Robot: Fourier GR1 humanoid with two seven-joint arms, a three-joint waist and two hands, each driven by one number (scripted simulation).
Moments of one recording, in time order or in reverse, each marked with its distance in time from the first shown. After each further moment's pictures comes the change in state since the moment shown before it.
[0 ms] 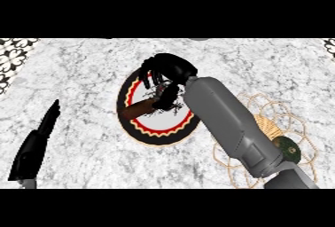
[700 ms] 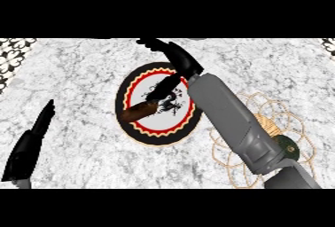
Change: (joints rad) left arm 0.000 0.012 0.031 0.003 0.004 -0.018 -0.005; right arm -0.017 -0.003 -0.059 0.066 -0.335 -0.182 -0.014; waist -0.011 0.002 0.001
